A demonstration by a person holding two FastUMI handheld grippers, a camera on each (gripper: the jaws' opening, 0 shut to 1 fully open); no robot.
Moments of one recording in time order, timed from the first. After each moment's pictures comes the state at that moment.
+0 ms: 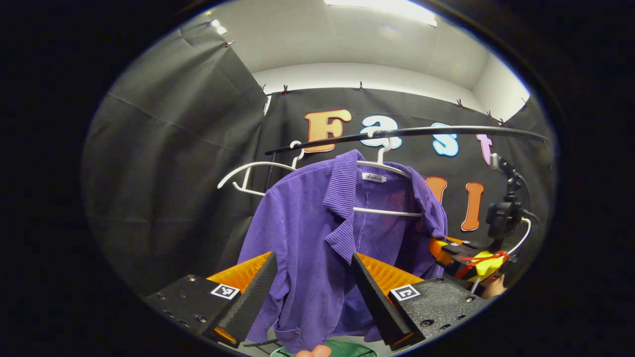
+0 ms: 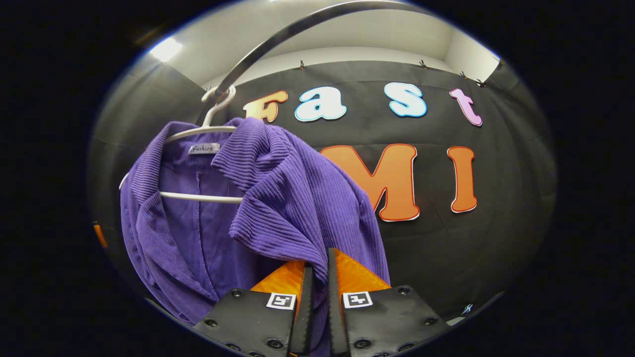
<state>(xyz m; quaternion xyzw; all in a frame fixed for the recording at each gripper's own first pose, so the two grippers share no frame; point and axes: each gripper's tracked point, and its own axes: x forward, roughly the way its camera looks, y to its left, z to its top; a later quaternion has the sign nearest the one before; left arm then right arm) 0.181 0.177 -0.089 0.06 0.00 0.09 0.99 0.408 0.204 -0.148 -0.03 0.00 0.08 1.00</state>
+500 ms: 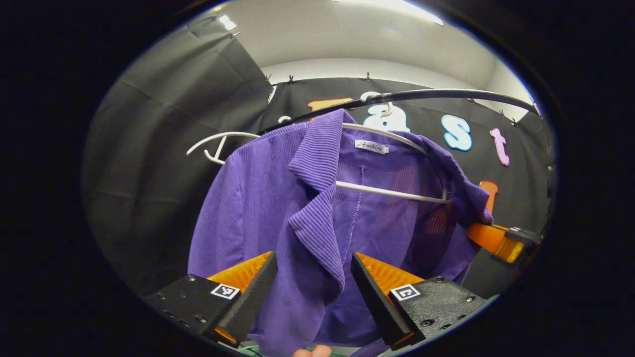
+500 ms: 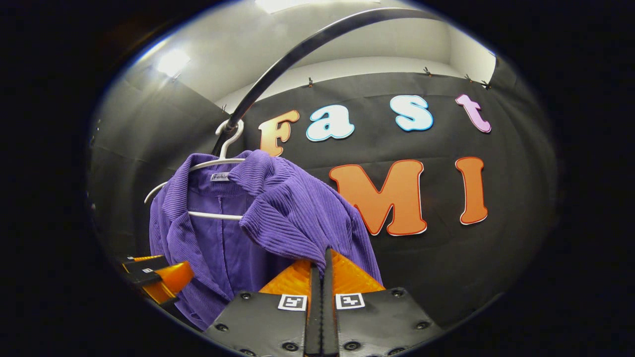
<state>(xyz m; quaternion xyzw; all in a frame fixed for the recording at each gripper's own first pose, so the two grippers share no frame) 0.262 0.150 -0.145 0.01 0.00 0.12 0.99 0.377 0.187 -0.120 -0.01 -0.02 0.13 0.99</state>
